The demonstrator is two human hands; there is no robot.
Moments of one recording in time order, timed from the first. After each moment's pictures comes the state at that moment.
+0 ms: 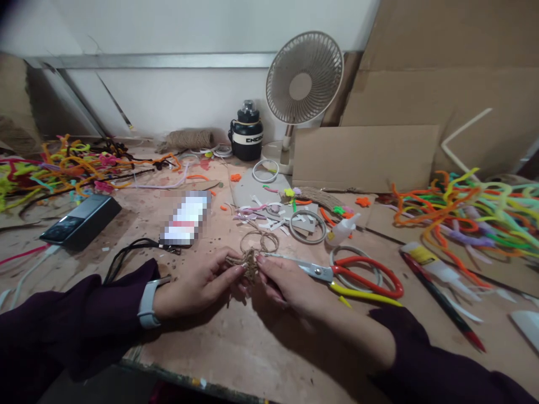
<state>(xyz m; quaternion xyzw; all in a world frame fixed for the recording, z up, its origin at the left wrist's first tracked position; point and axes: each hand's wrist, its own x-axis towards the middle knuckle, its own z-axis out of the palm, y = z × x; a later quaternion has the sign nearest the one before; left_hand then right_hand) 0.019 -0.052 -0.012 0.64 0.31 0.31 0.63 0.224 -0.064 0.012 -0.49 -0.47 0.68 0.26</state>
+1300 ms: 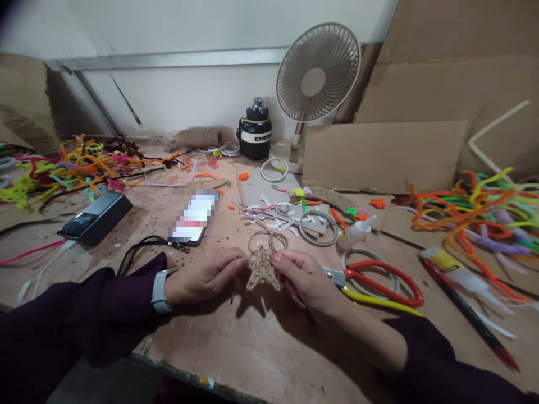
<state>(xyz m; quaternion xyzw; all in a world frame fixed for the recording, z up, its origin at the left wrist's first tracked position) 0.010 -0.037 0.014 0.76 0.29 0.26 0.52 0.230 -0.057 0.006 -0.52 -0.47 0.63 0.33</state>
